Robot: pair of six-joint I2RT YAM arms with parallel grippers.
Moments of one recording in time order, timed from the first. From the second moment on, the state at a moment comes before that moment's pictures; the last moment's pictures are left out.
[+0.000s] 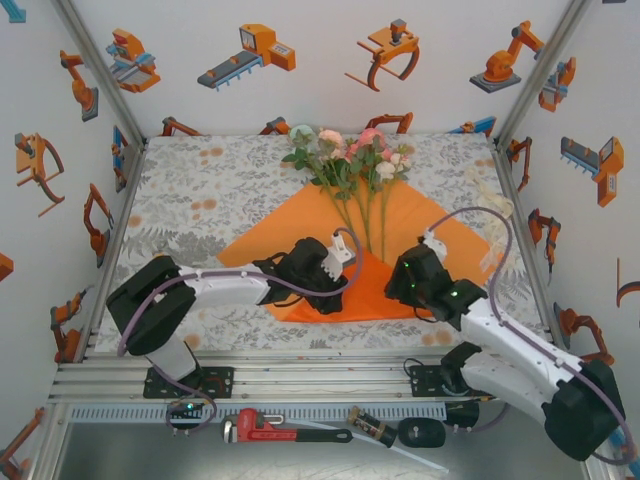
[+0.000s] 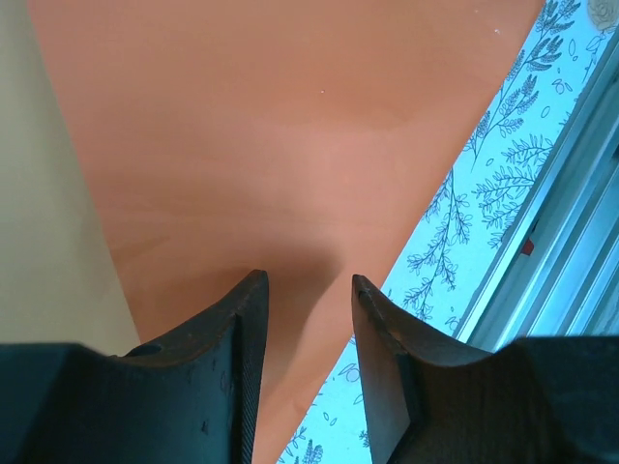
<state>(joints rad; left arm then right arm) -1.01 1.64 0.82 0.03 0.27 -0.15 0.63 0.93 0.51 -0.47 0.15 0.77</state>
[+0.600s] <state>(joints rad) -1.01 1.60 0.81 0.06 0.27 -0.14 0.68 0.95 0.46 -0.67 0.31 1.00</state>
